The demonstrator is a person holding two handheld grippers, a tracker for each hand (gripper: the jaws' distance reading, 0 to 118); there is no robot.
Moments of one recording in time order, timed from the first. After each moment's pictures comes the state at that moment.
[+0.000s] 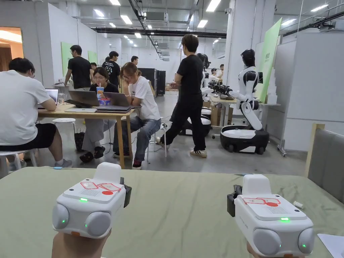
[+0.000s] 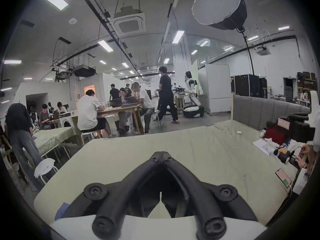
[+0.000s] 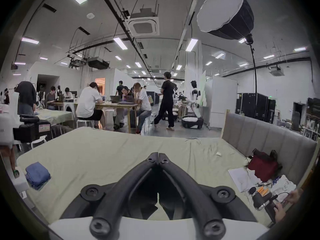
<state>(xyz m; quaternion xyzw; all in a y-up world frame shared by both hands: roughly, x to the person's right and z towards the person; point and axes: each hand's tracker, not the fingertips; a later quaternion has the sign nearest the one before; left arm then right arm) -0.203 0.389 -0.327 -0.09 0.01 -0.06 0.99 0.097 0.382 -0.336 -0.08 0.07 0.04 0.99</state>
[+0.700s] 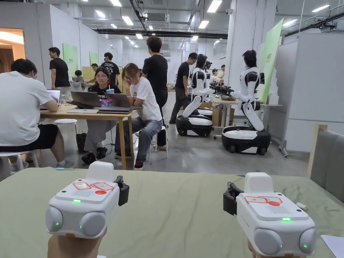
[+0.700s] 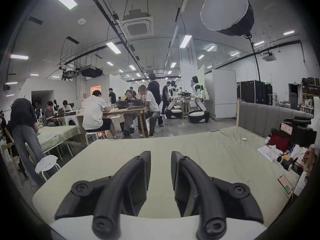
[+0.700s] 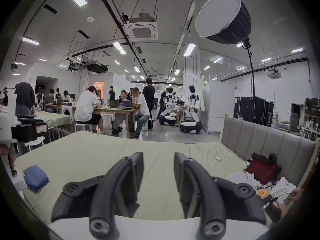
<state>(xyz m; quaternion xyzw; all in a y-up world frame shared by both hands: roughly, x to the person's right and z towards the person) -0.222 0.390 -0.324 -0.07 0.03 -0.04 1.00 0.091 0.383 -0.342 -0.06 0.06 0.04 1.00</state>
